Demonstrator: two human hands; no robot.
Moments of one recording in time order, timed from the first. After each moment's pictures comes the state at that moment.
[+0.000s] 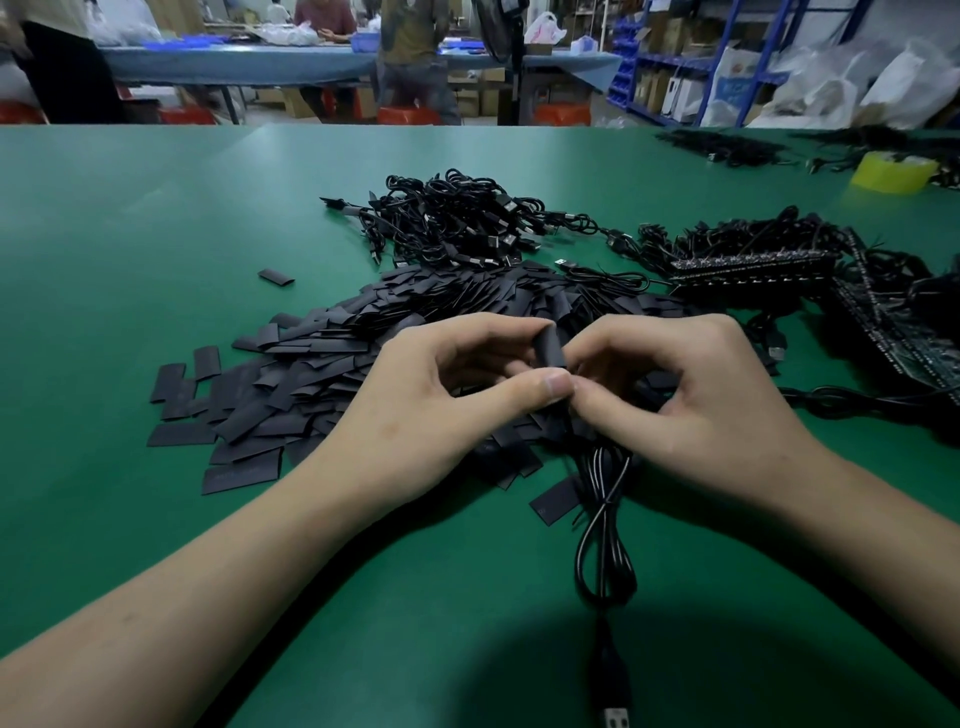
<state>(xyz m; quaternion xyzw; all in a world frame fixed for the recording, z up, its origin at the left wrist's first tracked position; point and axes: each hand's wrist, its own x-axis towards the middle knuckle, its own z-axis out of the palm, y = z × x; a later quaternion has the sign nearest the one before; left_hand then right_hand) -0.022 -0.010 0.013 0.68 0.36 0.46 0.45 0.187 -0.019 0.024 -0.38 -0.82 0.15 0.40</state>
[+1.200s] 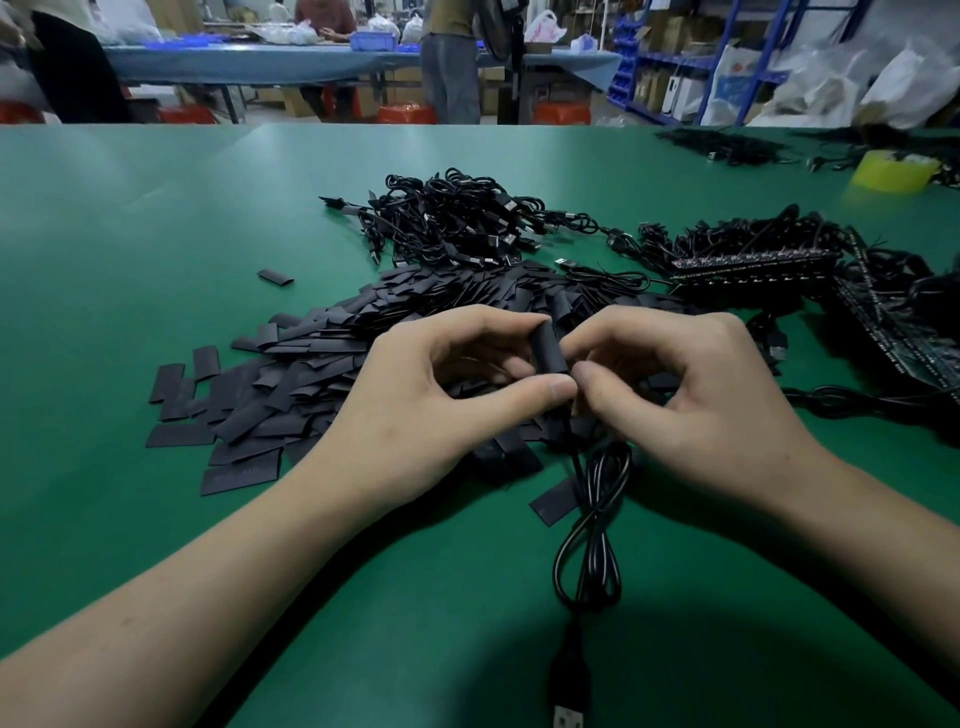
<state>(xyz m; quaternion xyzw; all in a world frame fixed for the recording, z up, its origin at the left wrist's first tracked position) -0.025 -0.006 0.008 0.71 0.36 0.47 0.40 0.185 -0.019 0.023 -0.41 -0.79 0.17 0.42</state>
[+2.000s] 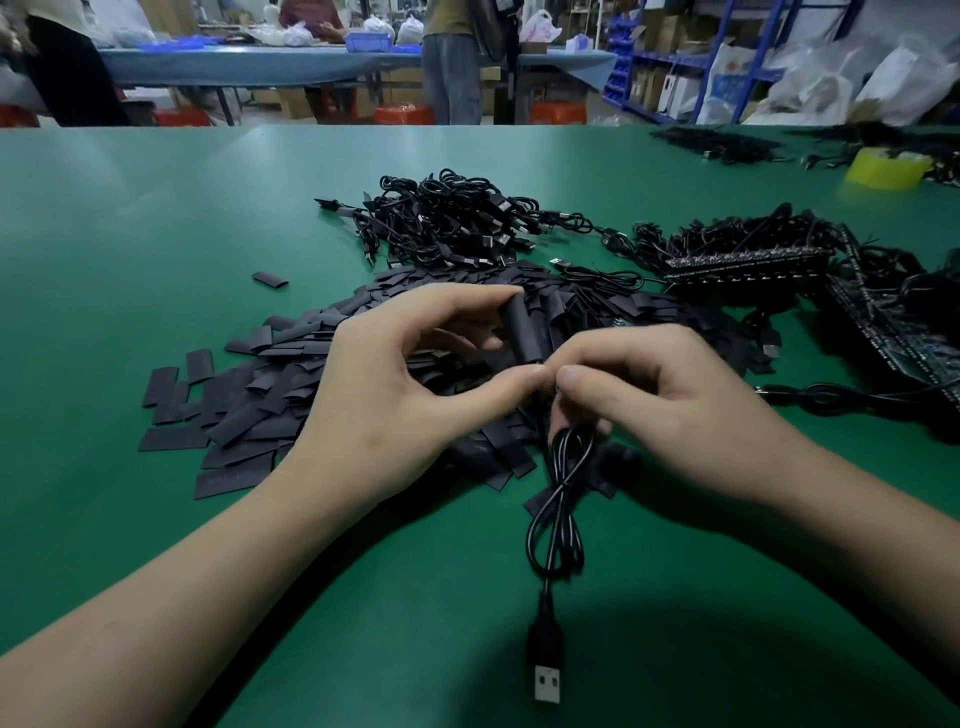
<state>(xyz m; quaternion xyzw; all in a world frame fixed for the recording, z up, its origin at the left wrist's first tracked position) -0.032 -0.004 0.012 0.74 0.37 0.51 0.23 0.183 -0.018 0.024 -0.41 -0.78 0.30 0.35</state>
